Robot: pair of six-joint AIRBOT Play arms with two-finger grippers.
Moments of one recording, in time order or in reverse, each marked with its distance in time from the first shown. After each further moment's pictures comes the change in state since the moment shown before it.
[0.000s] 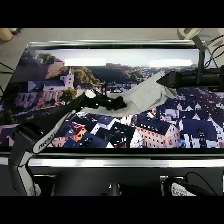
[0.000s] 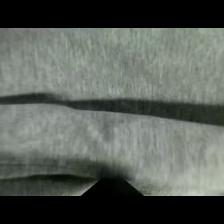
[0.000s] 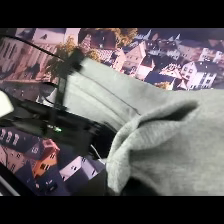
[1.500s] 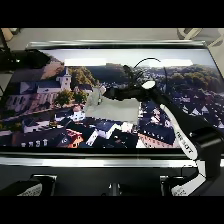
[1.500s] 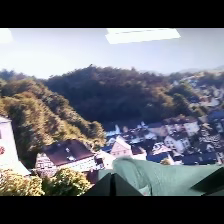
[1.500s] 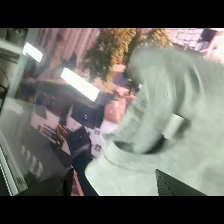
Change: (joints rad) left arm 0.493 0.761 -0.002 0.798 -0.219 -0.086; right arm 0.472 -0.463 0.007 0.289 -0.407 -0.101
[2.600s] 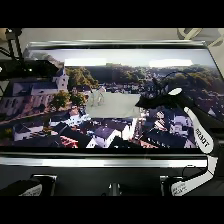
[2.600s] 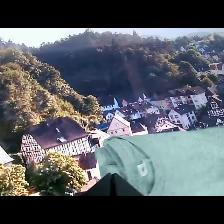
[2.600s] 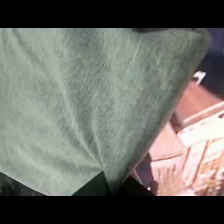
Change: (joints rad) left arm -0.064 0.005 -0.077 0.046 0.000 -0.023; right arm -0.320 0.015 -0.188 -0.230 0.073 0.063
